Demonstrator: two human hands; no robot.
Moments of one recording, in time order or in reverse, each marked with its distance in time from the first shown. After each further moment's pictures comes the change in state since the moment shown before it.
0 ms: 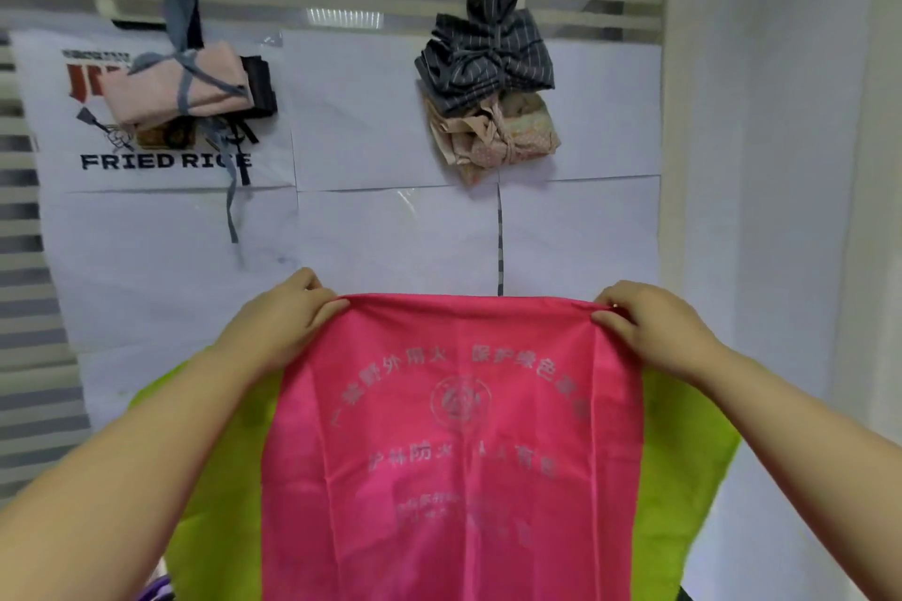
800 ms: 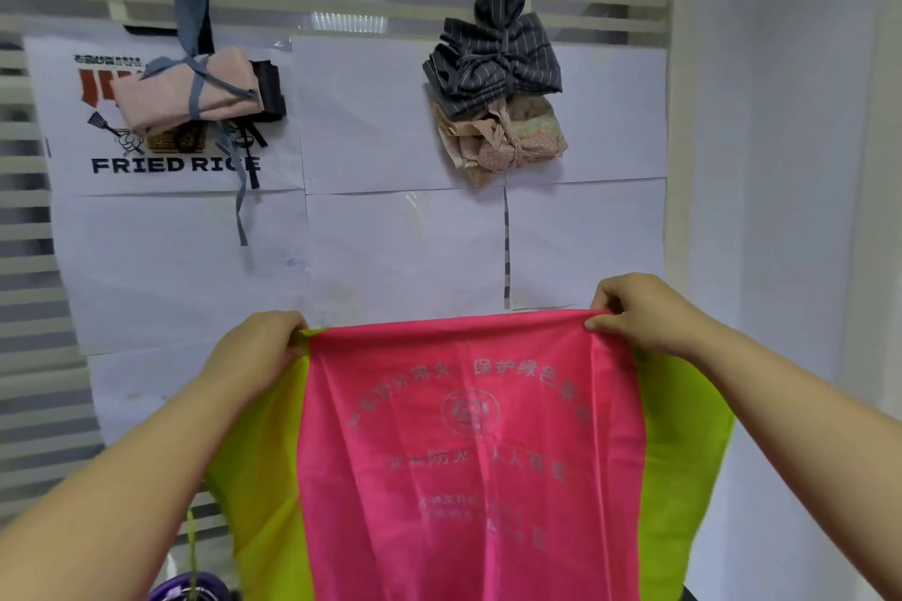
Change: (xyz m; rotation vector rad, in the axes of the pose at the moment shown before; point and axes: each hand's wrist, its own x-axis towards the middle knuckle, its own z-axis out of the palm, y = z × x) left_hand -0.016 -0.041 0.018 0.028 -0.032 -0.191; right_hand 0.018 -0.028 -0.016 0.171 -0.153 0.085
